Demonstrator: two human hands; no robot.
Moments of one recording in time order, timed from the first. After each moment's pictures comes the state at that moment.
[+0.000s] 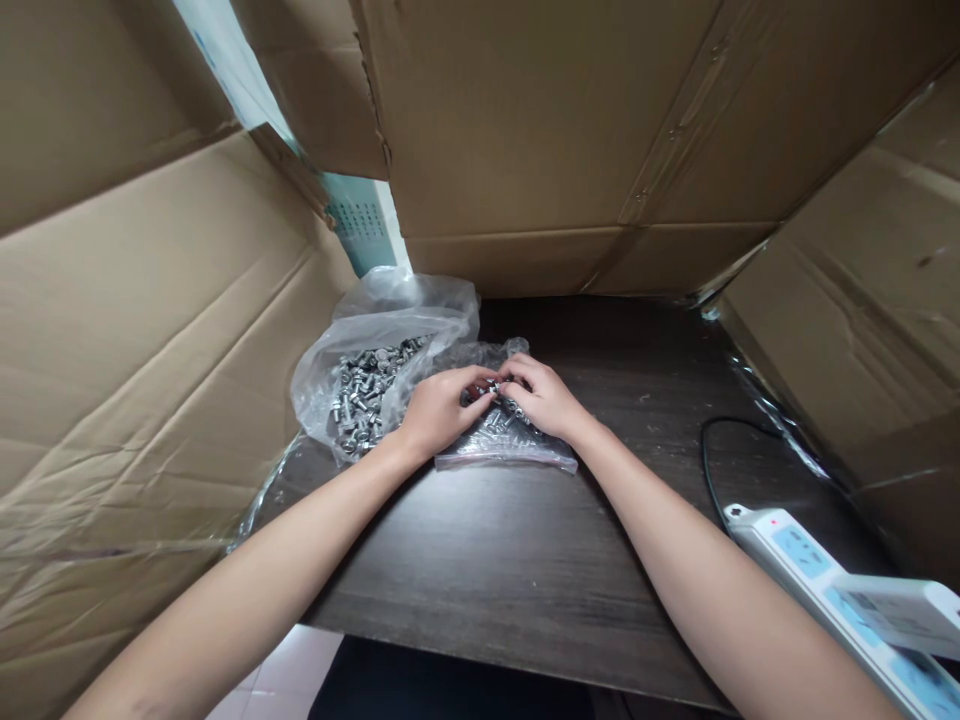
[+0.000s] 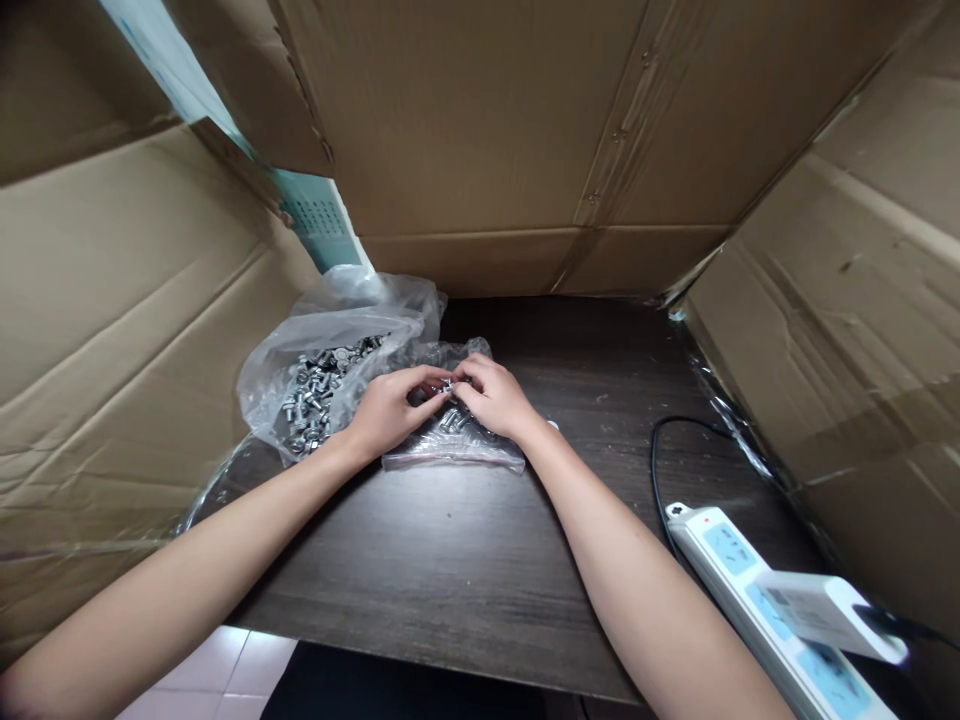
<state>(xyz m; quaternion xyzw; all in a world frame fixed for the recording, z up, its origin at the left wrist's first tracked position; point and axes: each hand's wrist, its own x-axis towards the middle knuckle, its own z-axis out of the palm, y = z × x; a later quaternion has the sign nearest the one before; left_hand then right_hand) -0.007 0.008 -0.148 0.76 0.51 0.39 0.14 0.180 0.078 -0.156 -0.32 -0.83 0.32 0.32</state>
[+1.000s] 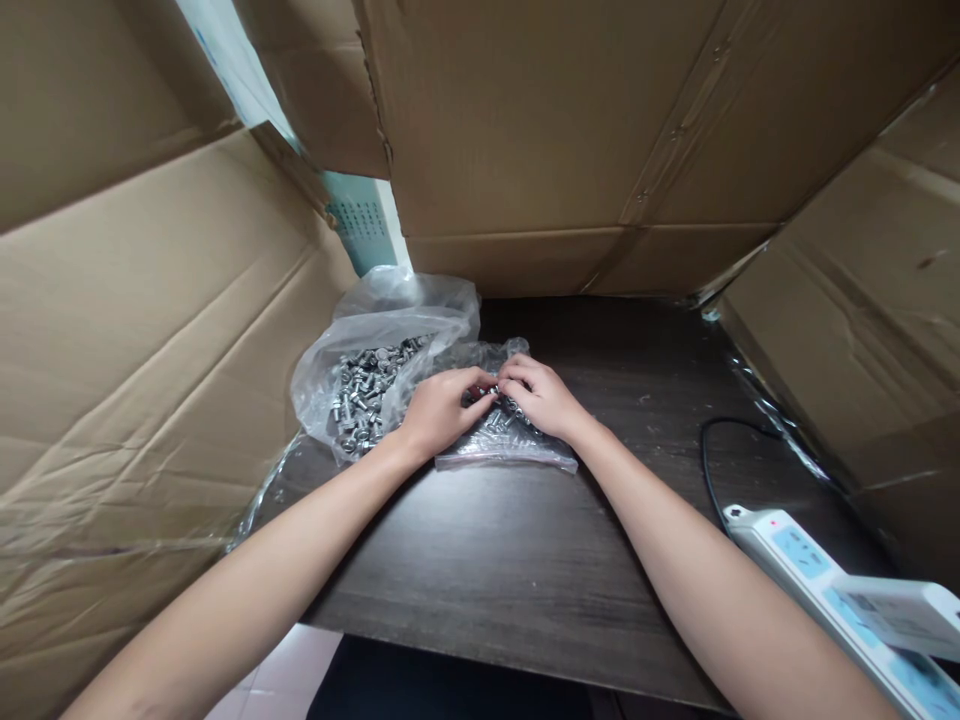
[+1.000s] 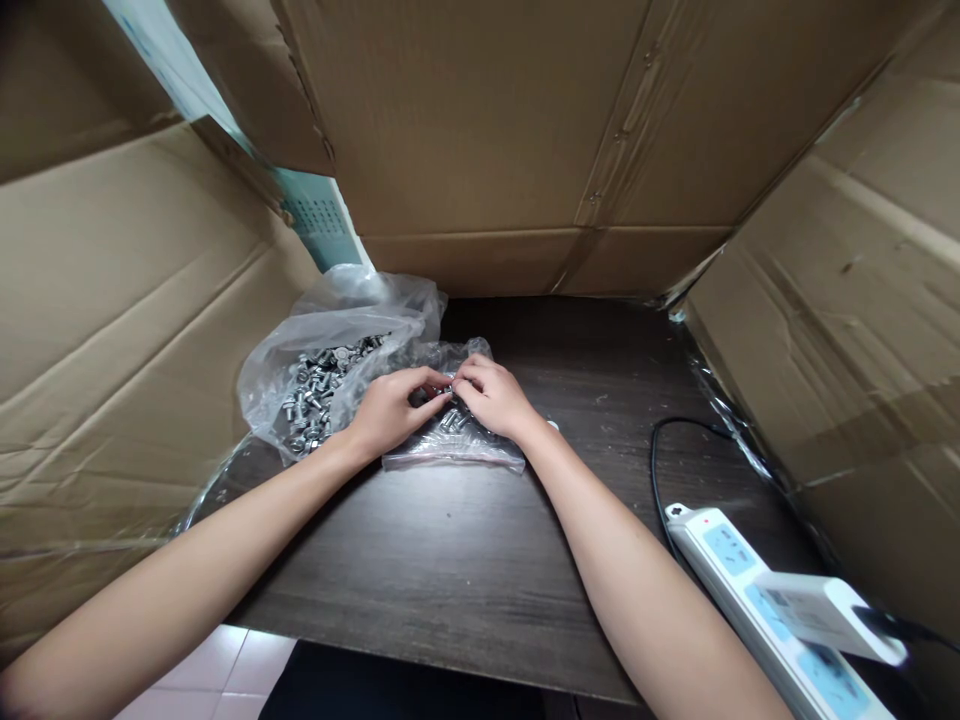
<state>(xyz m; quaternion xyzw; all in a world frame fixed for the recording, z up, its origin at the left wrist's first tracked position) -0.008 0.009 -0.150 0.77 0.51 0.37 0.12 0.180 0.078 -0.156 -0.32 -0.83 0.32 0.32</state>
